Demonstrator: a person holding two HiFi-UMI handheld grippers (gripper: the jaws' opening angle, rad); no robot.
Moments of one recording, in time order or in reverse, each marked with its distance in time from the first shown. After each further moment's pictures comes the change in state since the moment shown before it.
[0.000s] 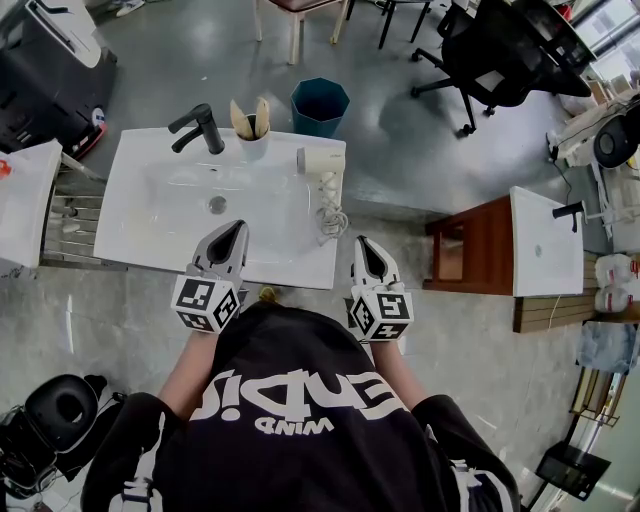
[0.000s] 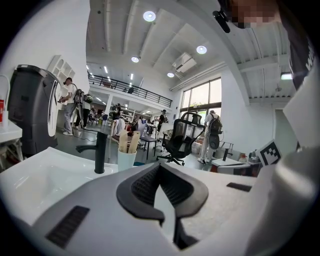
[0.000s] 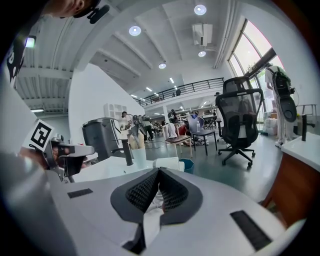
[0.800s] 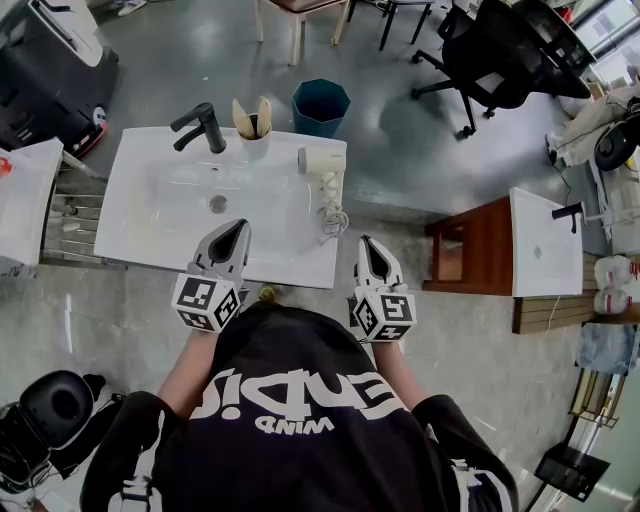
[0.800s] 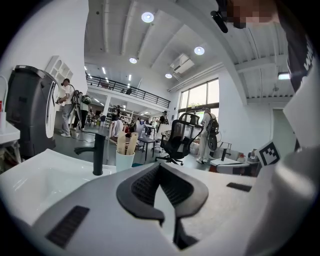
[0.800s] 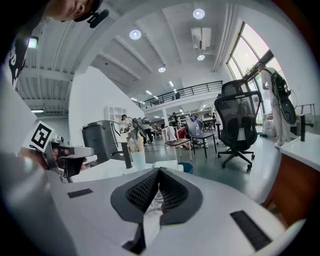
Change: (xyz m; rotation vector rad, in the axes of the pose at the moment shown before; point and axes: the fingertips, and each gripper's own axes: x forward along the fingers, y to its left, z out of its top) left arm -0.003 -0.004 0.004 0.015 -0.011 -0.019; right arm -0.007 -0.002 0.005 -0.002 -0.042 -0.010
